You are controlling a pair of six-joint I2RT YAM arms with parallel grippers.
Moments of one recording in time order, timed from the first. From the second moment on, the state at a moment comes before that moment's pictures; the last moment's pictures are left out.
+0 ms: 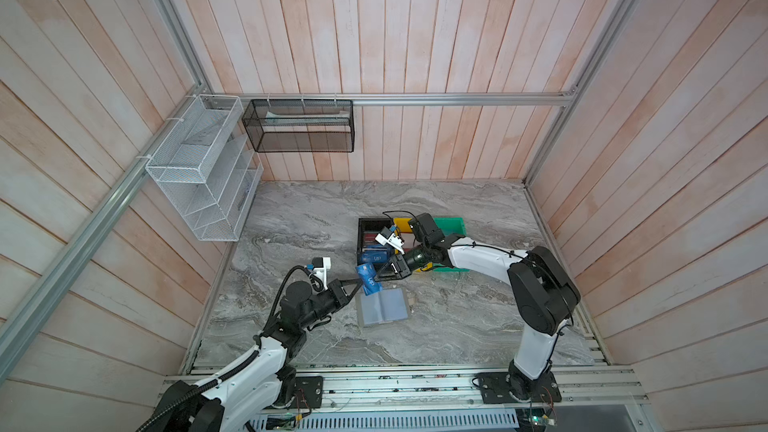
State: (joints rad) left arm -0.42 0.92 0.15 0.56 0.49 -1.10; right arm 0.67 1.85 1.19 -0.23 -1.13 0.25
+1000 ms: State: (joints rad) left arm -0.44 1.00 0.15 0.61 0.48 -1.10; right arm 0.67 1.94 1.38 -0.42 -1.15 0.19
